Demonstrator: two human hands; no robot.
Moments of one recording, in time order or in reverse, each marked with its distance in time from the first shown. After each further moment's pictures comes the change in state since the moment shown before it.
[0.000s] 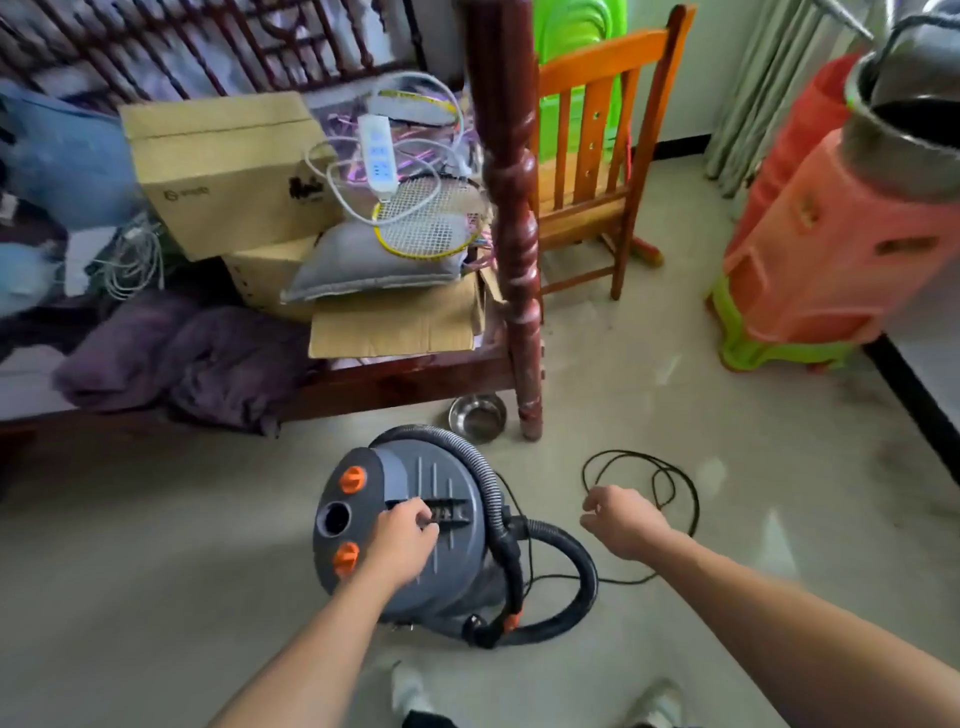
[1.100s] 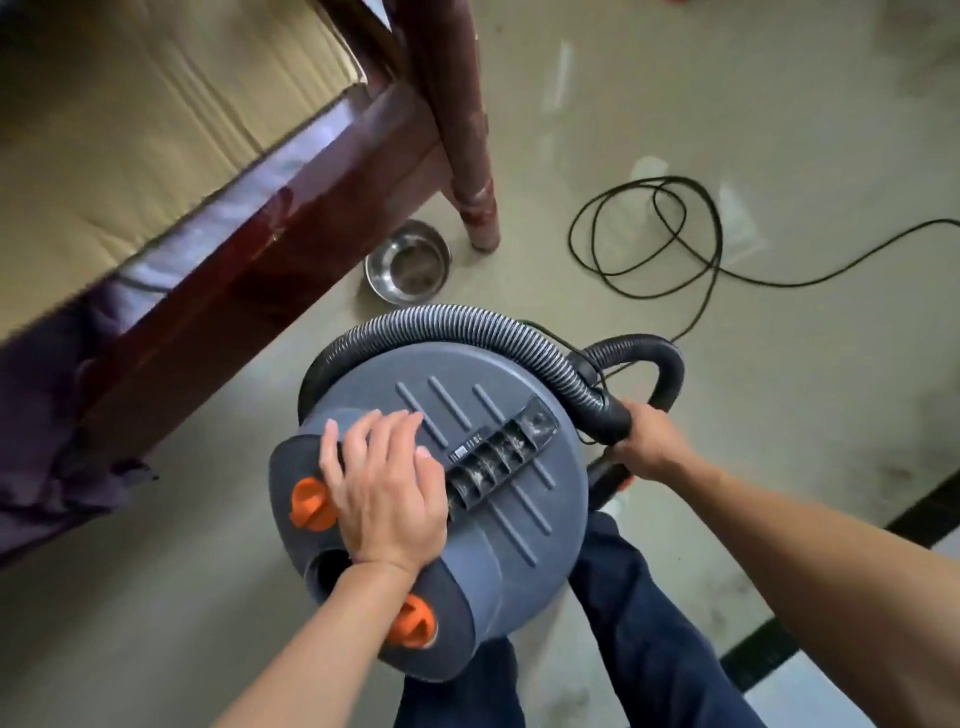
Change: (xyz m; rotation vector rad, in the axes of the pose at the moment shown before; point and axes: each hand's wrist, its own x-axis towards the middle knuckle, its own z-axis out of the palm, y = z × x) left_hand 0.221 -0.163 0.079 0.375 0.224 0.777; right_hand 0.167 -0.028 0.298 0.589 0.014 0.519
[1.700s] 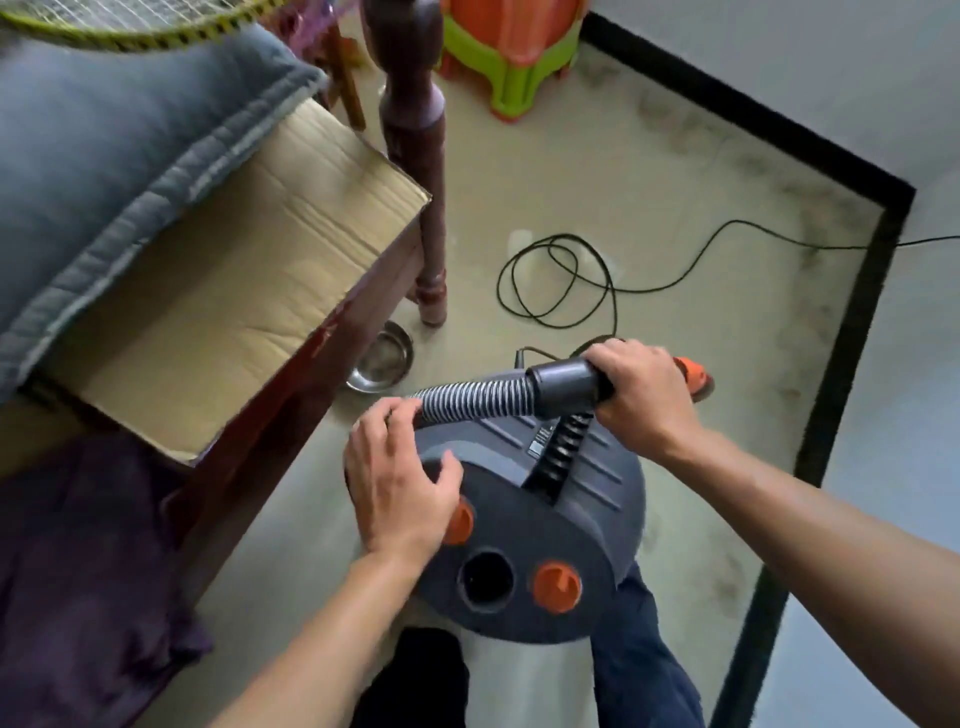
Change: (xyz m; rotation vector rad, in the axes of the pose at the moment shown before) left_hand 0.057 -0.086 -0.091 -0.368 -0.032 0.265; right_hand -0.164 -0.160 -0.007 -0.315 0.818 -0.284
